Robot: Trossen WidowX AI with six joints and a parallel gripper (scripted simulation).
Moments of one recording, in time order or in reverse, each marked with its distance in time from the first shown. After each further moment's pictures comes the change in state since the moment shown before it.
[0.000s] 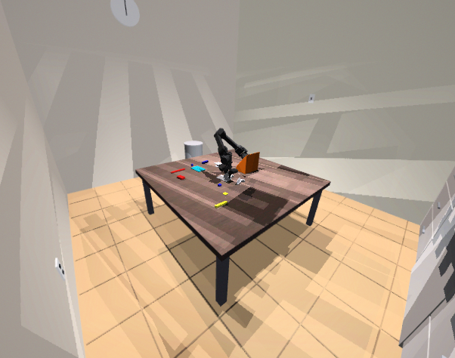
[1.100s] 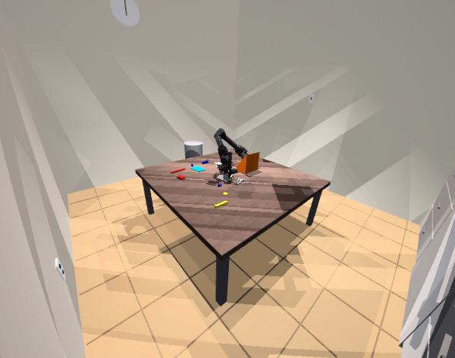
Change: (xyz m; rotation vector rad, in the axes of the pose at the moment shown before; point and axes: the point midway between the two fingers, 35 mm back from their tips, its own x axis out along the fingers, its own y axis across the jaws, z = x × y) arm 0.003 0.002 0.002 0.006 -0.005 0.004
